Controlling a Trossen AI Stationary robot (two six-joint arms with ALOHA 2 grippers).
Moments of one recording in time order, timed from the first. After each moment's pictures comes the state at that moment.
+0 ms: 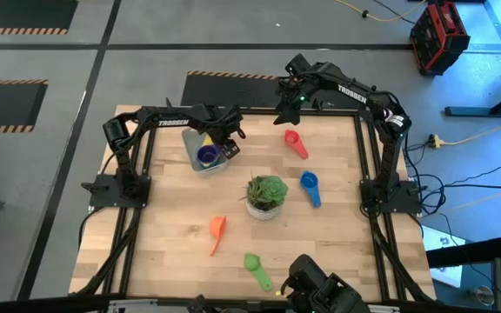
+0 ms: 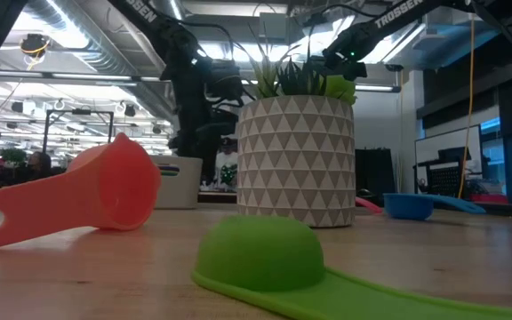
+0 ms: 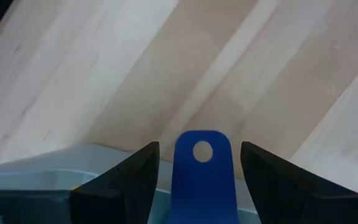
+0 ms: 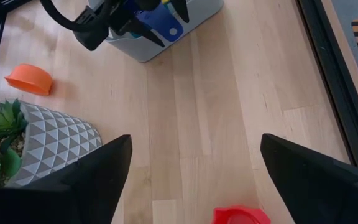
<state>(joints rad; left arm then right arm) 0.52 1.83 1.26 -0.67 -0.02 -0.13 -0.79 1.95 1.73 -0.96 -0.67 -0.45</state>
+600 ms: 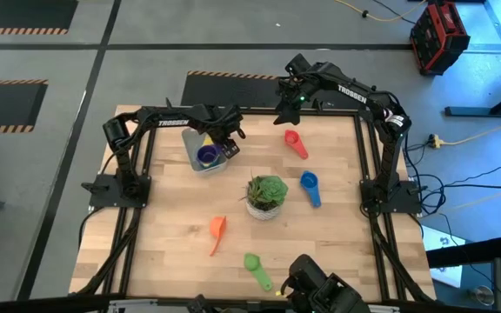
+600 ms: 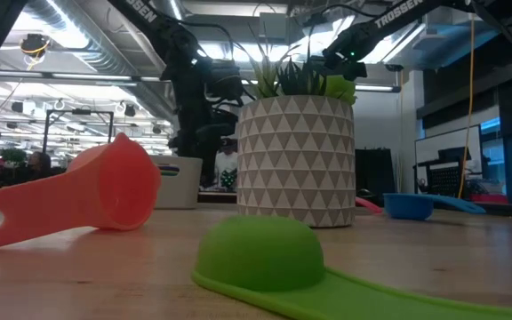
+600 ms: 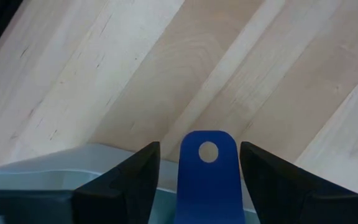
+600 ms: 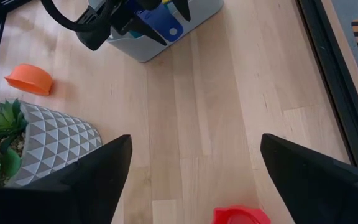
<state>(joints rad) 0.52 1.83 1.26 -0.67 -0.04 -0.12 -0.79 1.95 1.73 -0.96 -0.67 -0.45</state>
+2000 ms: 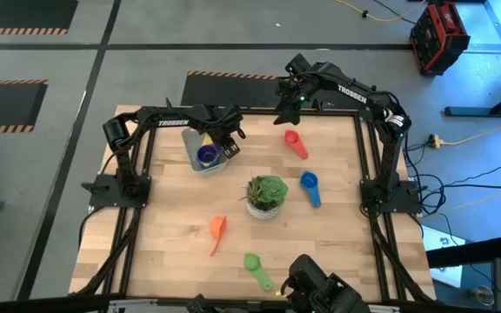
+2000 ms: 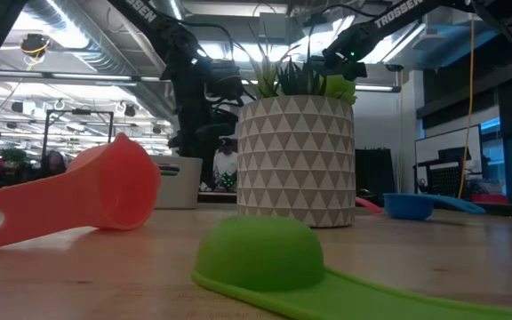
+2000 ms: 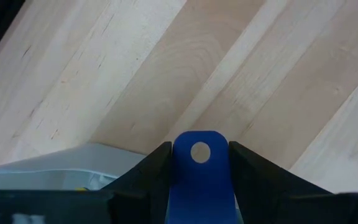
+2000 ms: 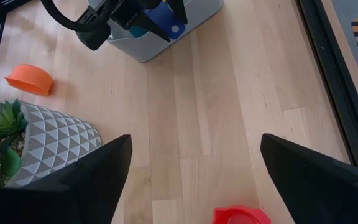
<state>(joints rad) 0.52 1.83 1.26 -0.67 -0.04 -0.13 -0.79 1.95 1.73 -0.96 -0.67 -0.45</state>
